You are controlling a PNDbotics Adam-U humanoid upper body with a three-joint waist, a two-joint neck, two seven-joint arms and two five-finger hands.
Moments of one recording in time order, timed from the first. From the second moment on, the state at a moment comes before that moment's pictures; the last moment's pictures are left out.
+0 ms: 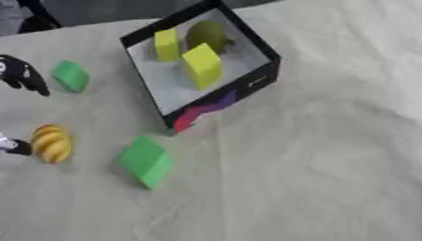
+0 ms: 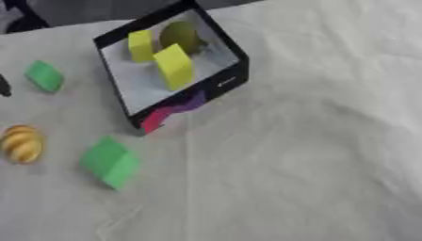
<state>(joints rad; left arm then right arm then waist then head) -0.49 1.08 -0.24 -1.71 -0.19 0.10 -0.57 -0.27 -0.60 -0.28 -1.92 -0.28 0.01 -0.07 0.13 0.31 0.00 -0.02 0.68</state>
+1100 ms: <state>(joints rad) -0.54 0.98 -0.31 -1.51 -0.29 0.08 -0.56 -0.28 -0.60 -0.28 -1.90 -0.27 0.03 -0.05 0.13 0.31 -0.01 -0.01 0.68</state>
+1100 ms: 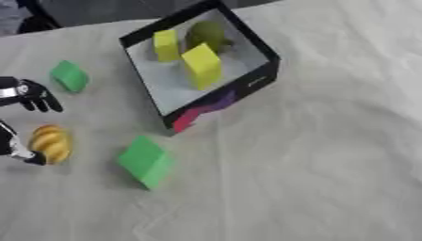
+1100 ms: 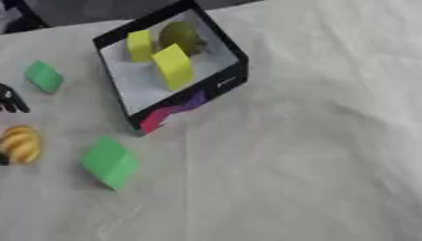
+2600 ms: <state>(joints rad) -0.61 0.83 -0.34 -1.31 -0.55 0.09 -0.54 -0.29 -0.59 -0.28 -1.90 -0.27 0.03 -0.04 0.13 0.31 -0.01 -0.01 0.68</state>
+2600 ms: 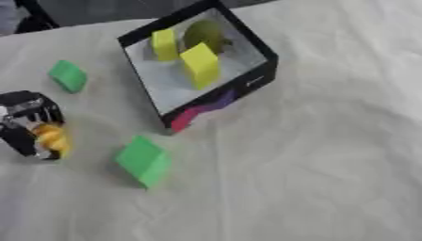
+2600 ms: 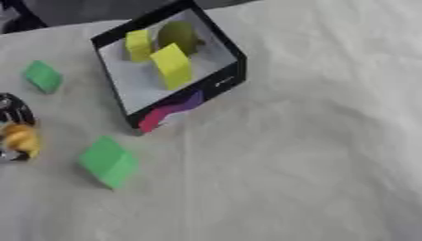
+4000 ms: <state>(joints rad) -1.19 0.41 -0.36 -1.16 -0.72 0.06 -0.52 -0.31 -0.57 -0.26 -1.90 -0.29 0.04 -0.01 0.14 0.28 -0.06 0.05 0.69</state>
